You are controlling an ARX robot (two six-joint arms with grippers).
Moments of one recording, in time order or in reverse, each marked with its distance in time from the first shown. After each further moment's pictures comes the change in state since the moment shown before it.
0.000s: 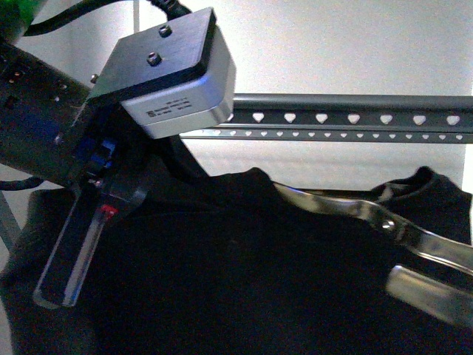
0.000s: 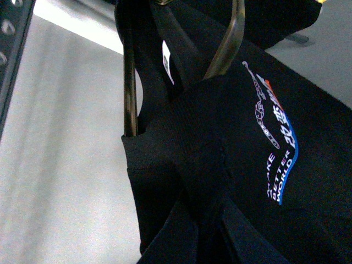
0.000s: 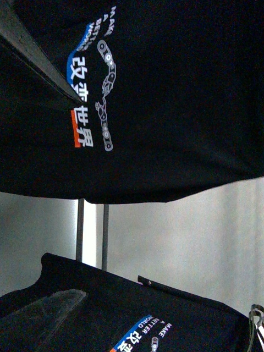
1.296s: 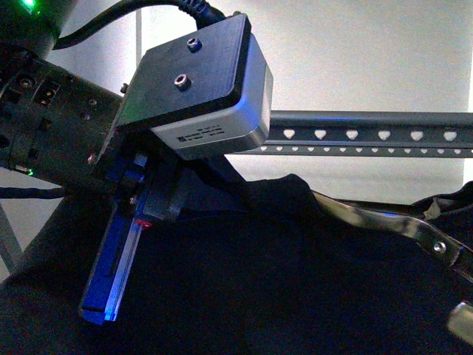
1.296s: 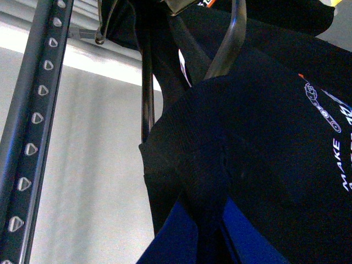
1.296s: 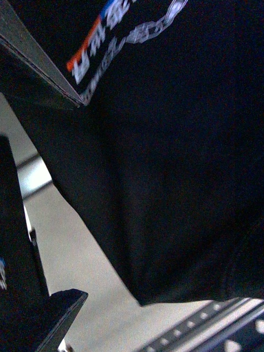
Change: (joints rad) left arm -0.048 0.000 -0.019 0.112 0.029 0.075; right arm -0.378 0.986 0.473 0.293 -0.783 -1.019
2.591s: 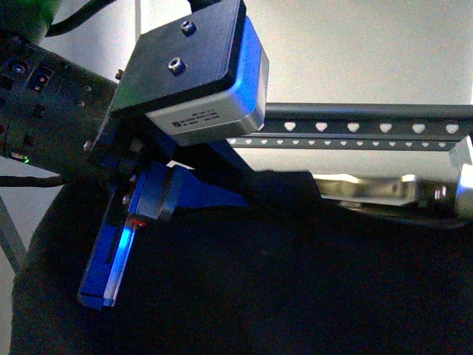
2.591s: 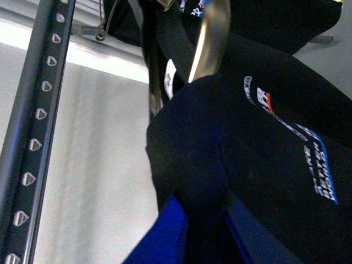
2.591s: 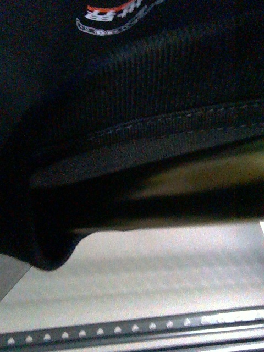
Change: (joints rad) left arm 0.002 -0.002 0.000 0.002 0.004 0.007; right arm 0.260 0.476 0.630 -0.345 0.195 -0.442
